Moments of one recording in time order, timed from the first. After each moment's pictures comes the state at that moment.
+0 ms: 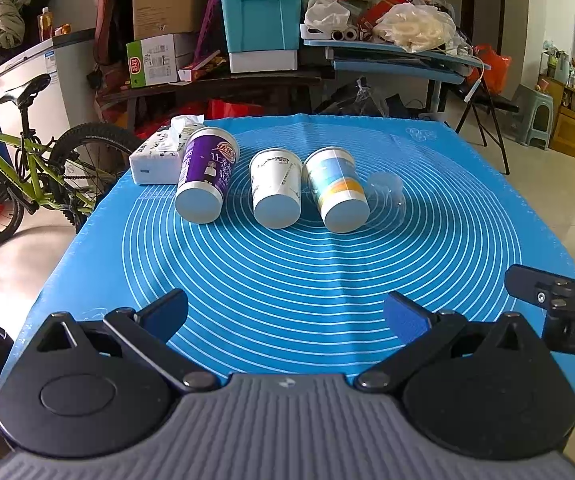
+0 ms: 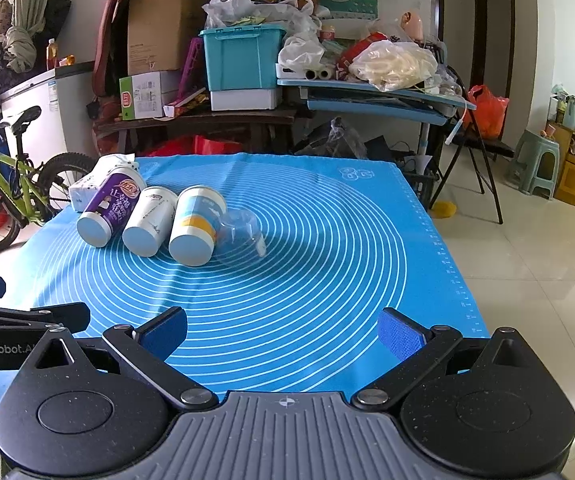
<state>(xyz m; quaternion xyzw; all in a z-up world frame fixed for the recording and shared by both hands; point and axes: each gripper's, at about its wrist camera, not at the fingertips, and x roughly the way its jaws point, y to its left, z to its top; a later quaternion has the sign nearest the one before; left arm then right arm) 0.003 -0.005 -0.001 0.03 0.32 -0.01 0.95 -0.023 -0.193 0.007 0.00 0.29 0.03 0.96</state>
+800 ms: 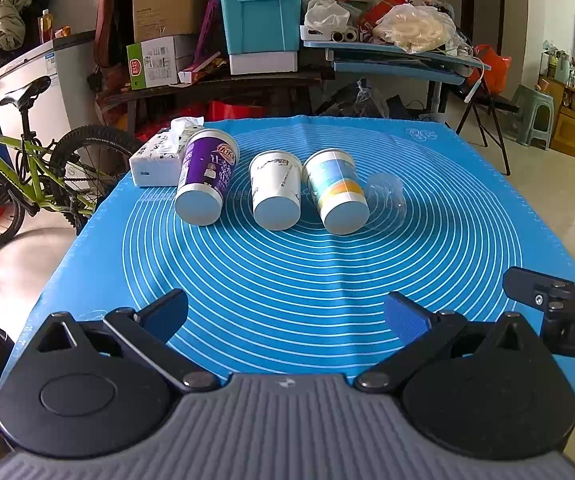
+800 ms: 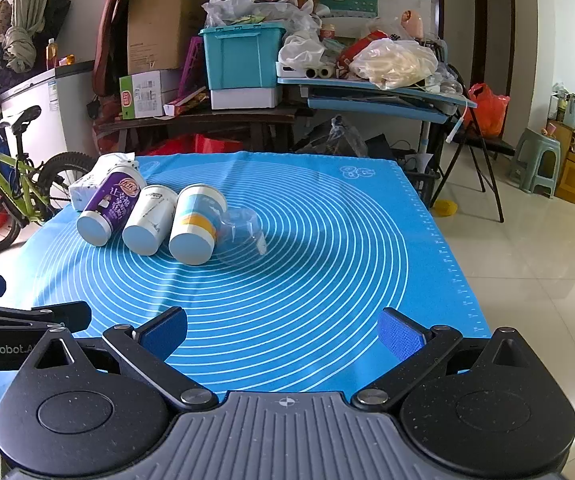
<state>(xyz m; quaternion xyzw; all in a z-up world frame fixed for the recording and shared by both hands) 0.004 -0.006 -0.001 0.03 0.32 -0.01 0.95 -0.021 -0.191 0.005 0.00 0.29 0.03 0.96</state>
